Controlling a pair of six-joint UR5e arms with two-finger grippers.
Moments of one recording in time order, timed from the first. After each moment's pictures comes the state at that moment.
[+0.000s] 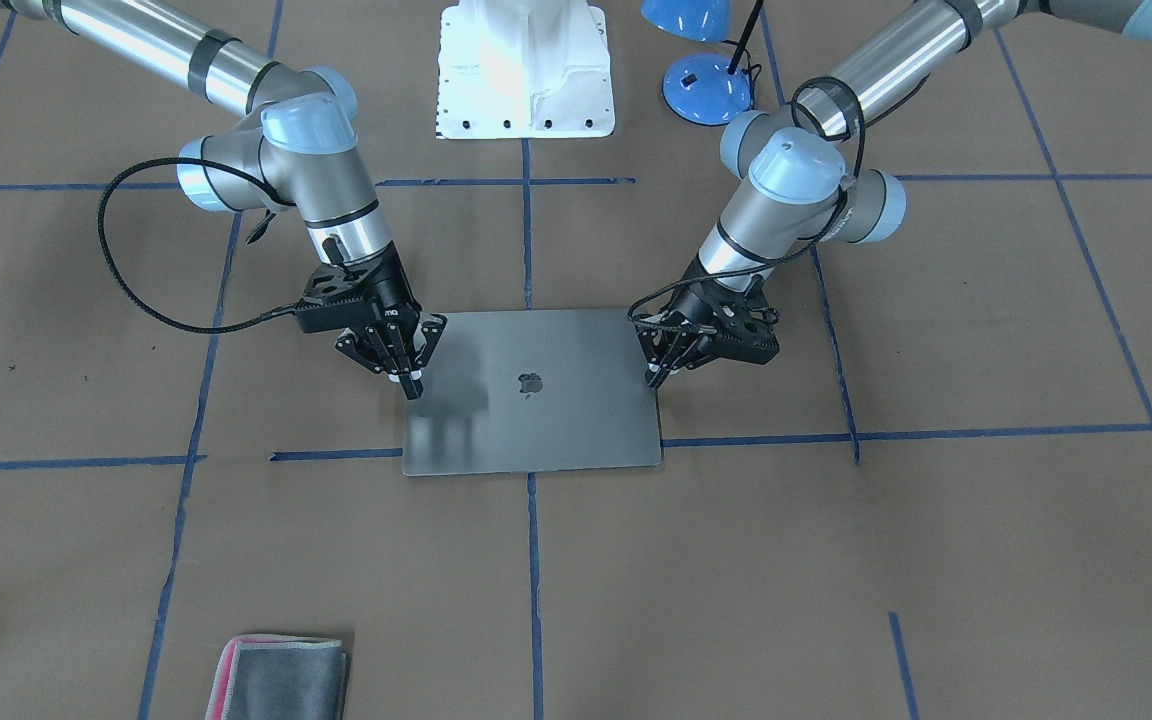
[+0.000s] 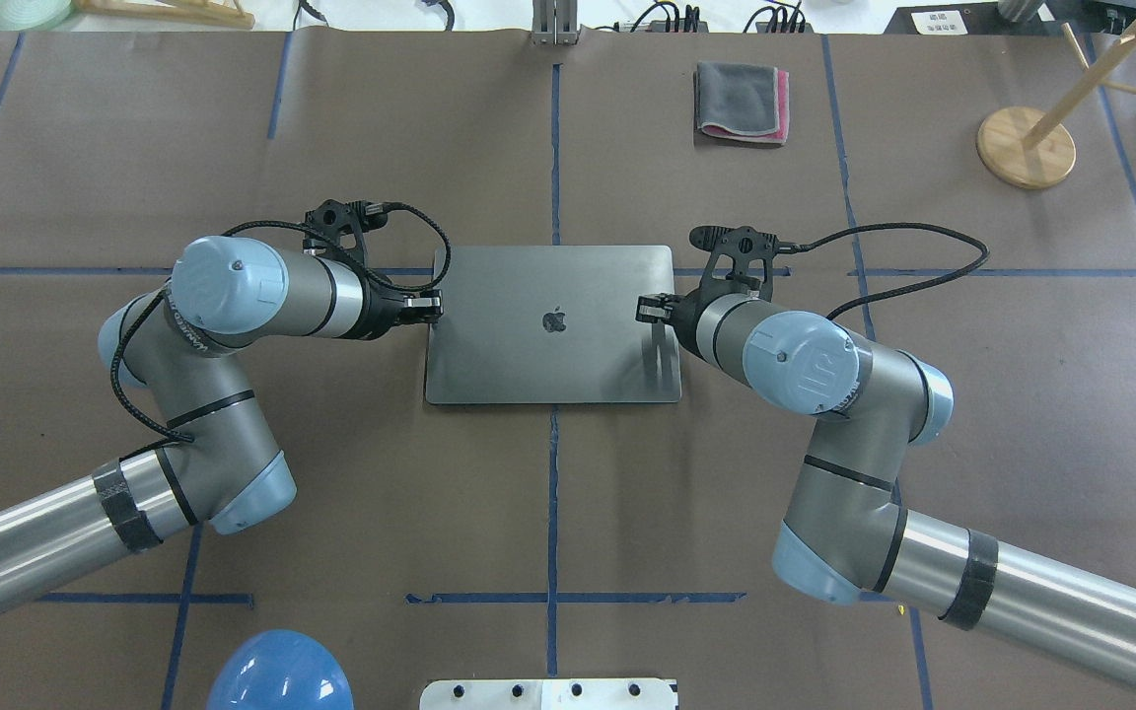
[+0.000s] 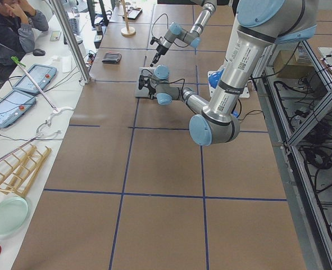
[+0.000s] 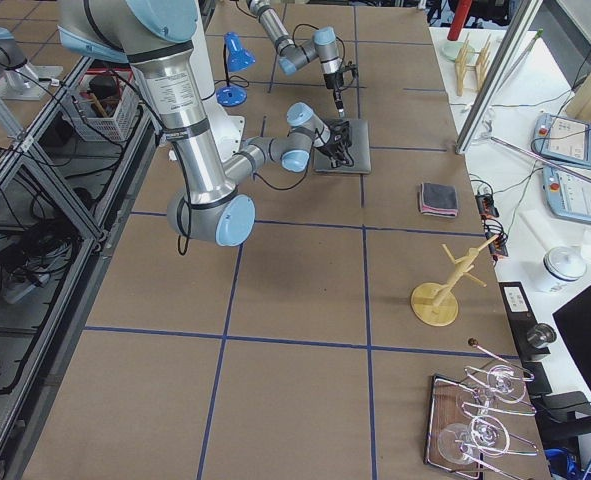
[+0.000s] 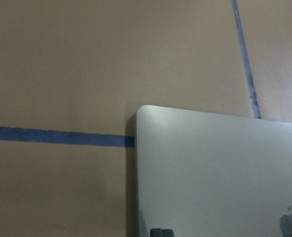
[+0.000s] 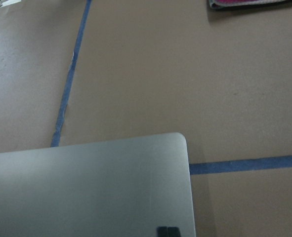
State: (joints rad) left arm -0.60 -2.09 -1.43 -2.38 -1.80 -1.31; right arm 0.50 -1.10 1.54 -0.90 1.44 1.32
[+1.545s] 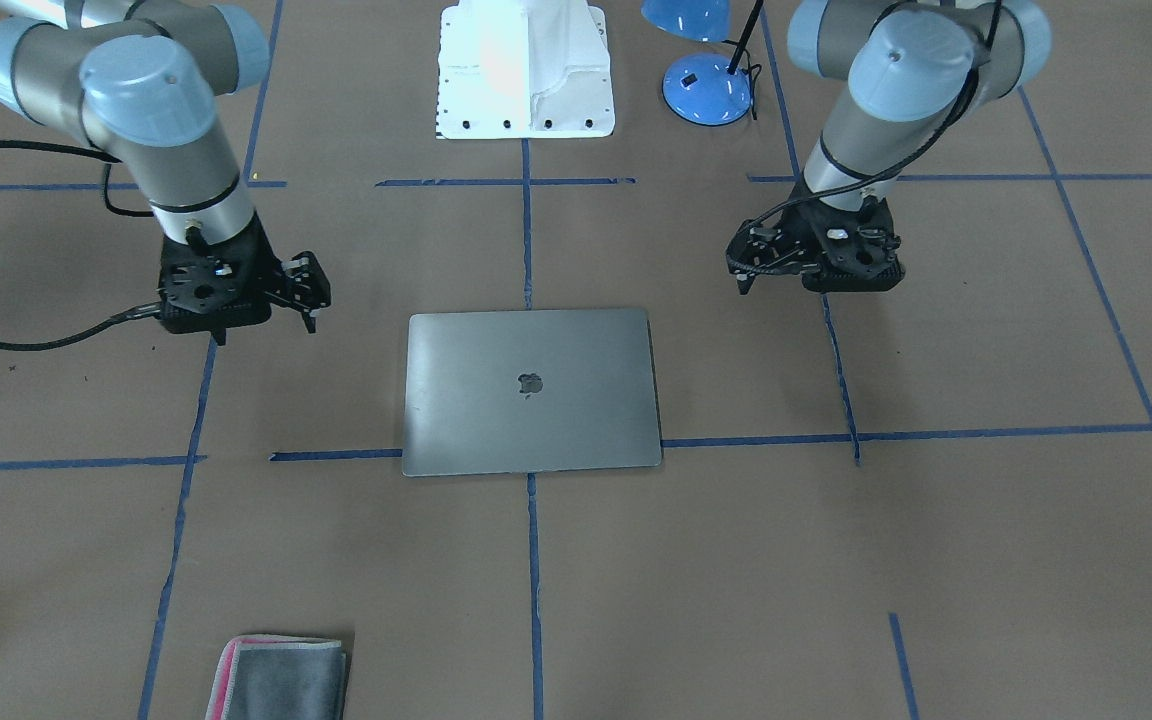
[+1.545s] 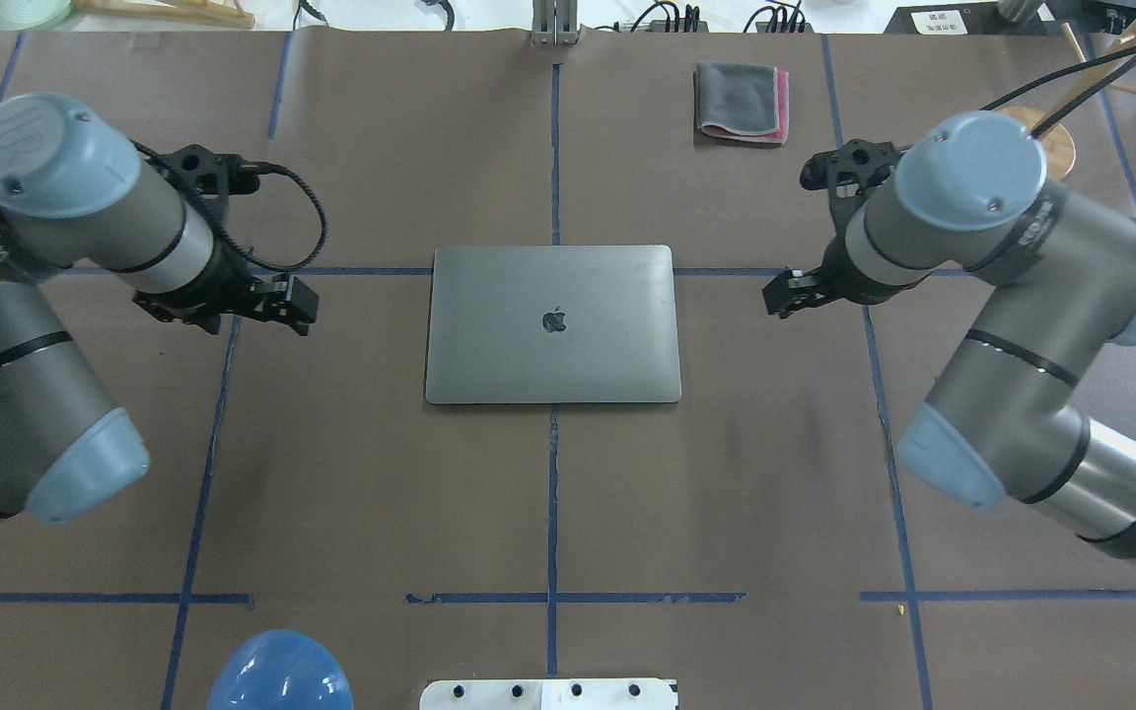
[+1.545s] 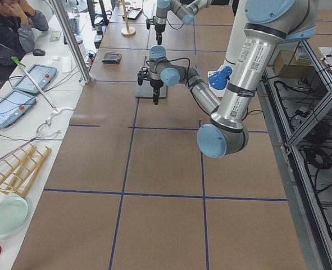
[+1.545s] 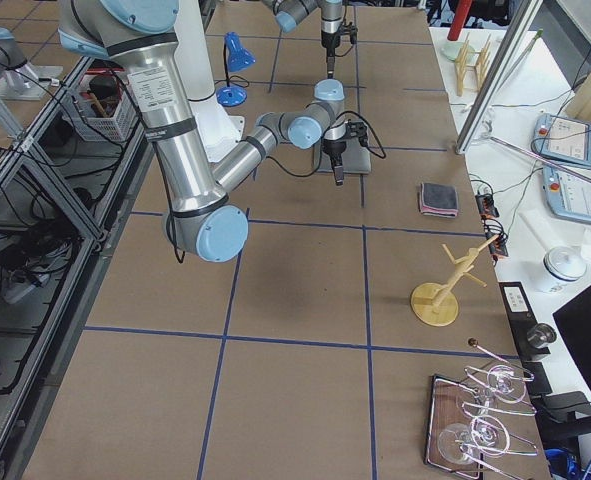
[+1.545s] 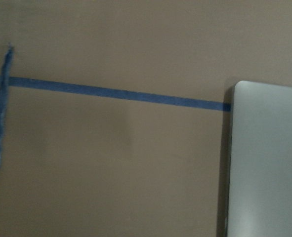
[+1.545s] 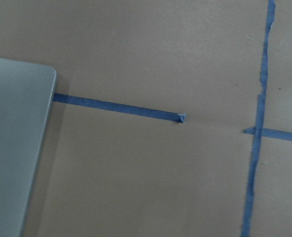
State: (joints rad) left arm -0.78 -1.90 -1.96 -1.53 -2.04 -0.94; right arm 0.78 -1.23 1.88 -1.56 1.95 0.79
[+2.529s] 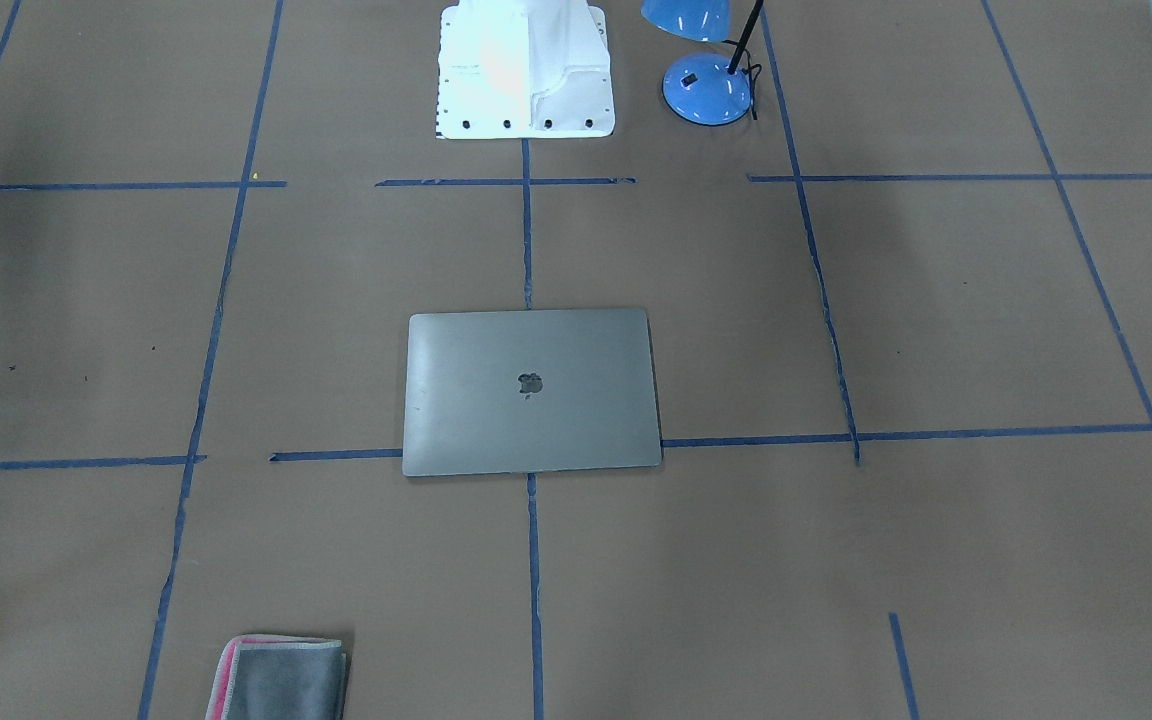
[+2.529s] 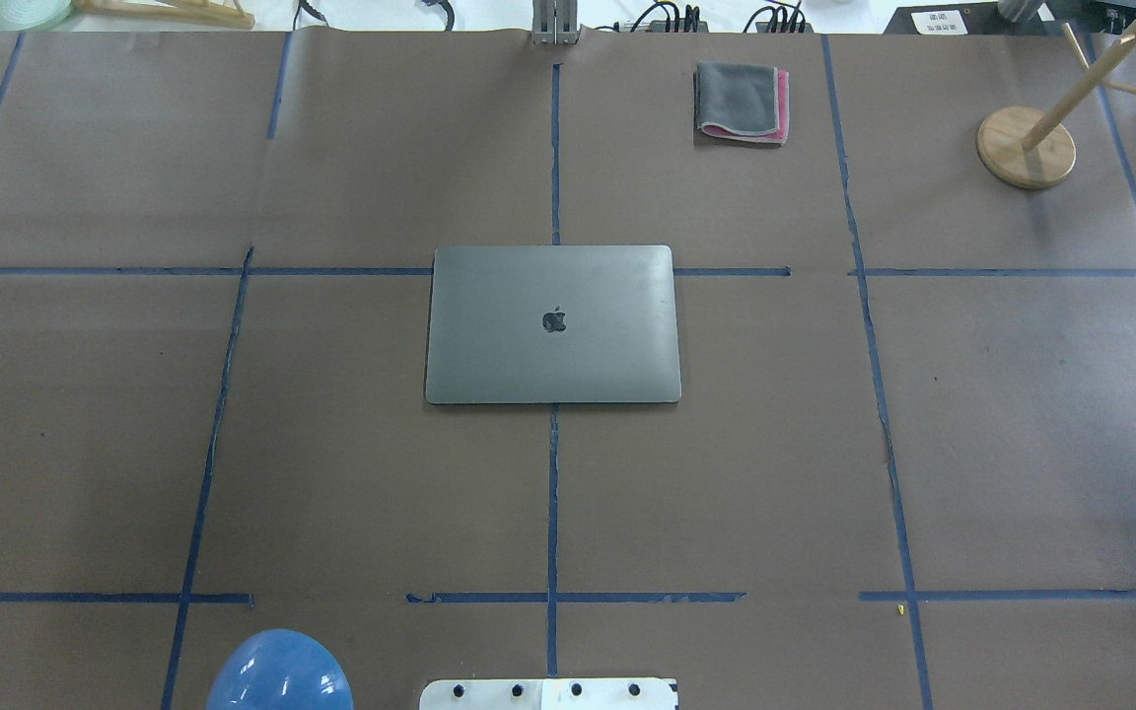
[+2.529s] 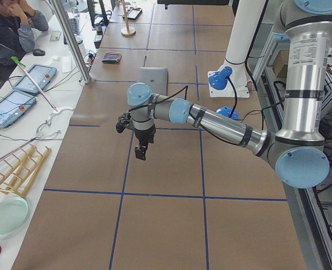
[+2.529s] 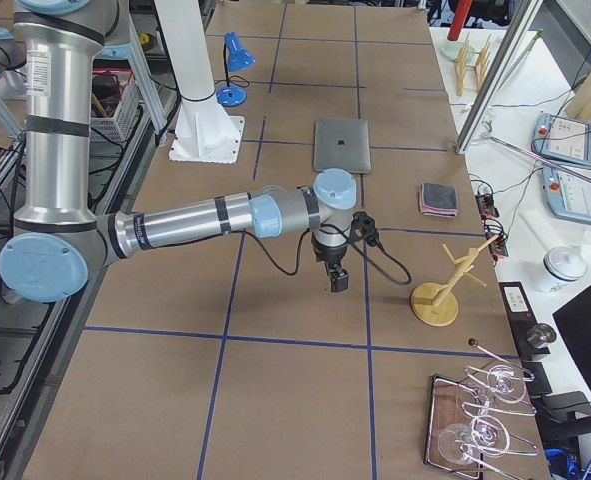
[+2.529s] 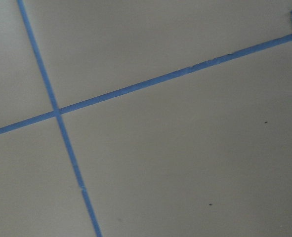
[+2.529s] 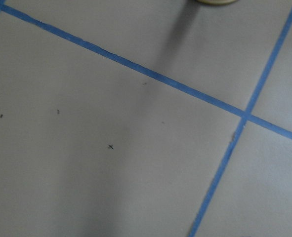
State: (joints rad) left arm -1.44 -1.54 -1.90 -1.36 -2.30 0.07; right arm 1.43 -1.70 1.86 -1.56 2.31 -0.15
